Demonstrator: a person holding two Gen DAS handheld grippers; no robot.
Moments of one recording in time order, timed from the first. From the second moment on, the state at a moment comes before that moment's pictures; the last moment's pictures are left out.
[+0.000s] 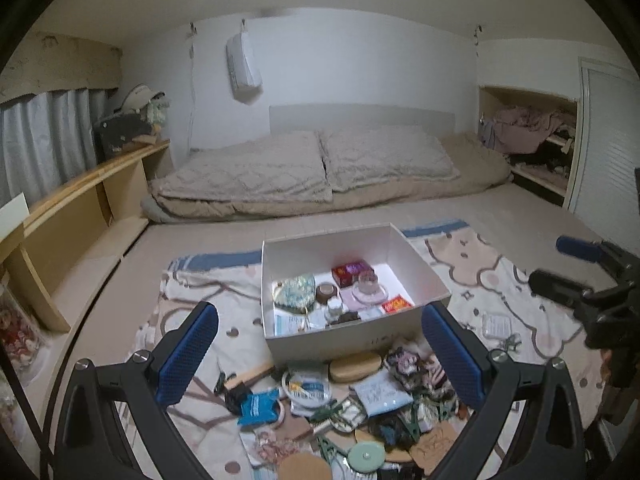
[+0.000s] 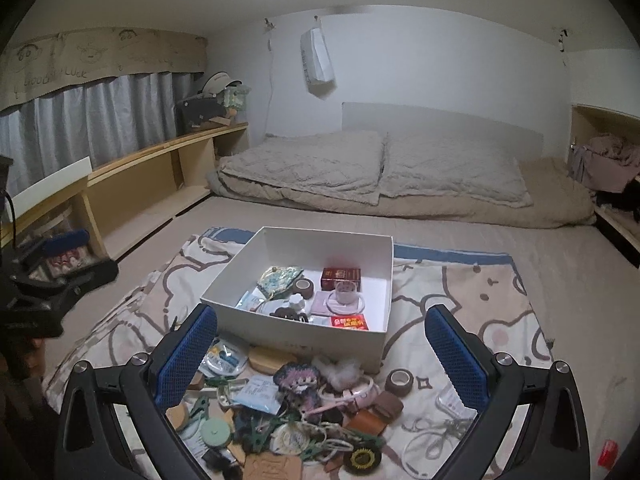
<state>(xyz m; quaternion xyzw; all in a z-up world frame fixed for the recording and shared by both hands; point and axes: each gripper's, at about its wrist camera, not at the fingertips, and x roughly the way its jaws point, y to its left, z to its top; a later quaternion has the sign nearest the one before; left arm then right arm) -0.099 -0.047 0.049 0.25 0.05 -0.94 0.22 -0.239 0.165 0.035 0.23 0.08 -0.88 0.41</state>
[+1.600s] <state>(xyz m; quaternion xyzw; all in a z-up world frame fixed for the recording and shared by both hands) -0.091 -0.042 0.025 0.28 0.05 -0.93 0.22 -0.226 0.174 0.015 0.24 0.09 -0.88 0.39</state>
